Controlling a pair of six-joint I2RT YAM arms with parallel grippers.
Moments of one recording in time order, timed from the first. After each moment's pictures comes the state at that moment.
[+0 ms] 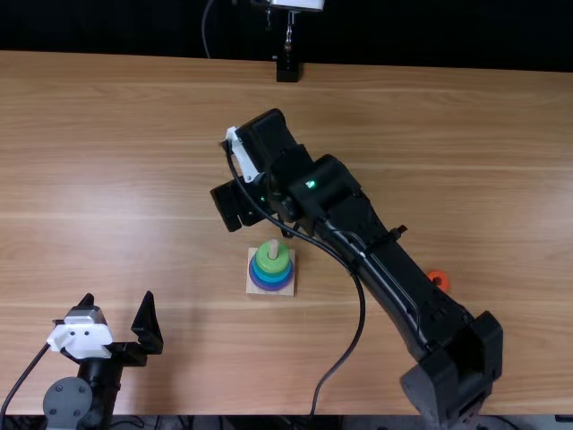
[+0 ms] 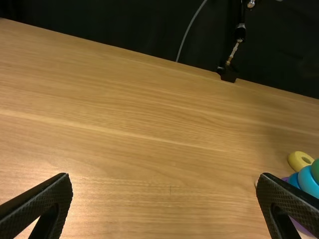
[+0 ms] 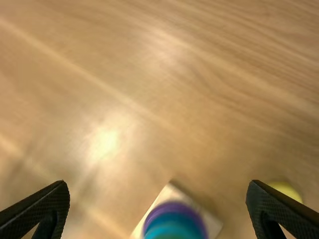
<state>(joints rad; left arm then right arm) -0.06 0.01 0.08 -0.24 0.01 -0.29 0.61 2.03 1.92 -0.88 -0.11 0.09</state>
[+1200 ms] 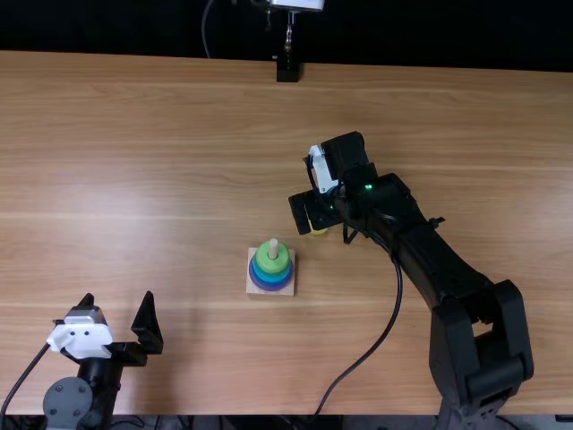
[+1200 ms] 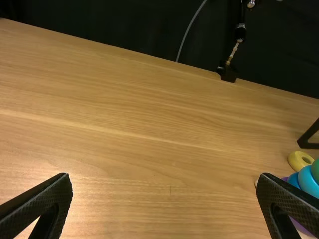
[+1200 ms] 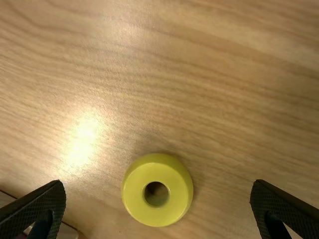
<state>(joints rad) -0.06 0.01 0.08 -0.24 0.01 -0.29 0.37 2.01 1.48 -0.60 -0.10 -0.01</state>
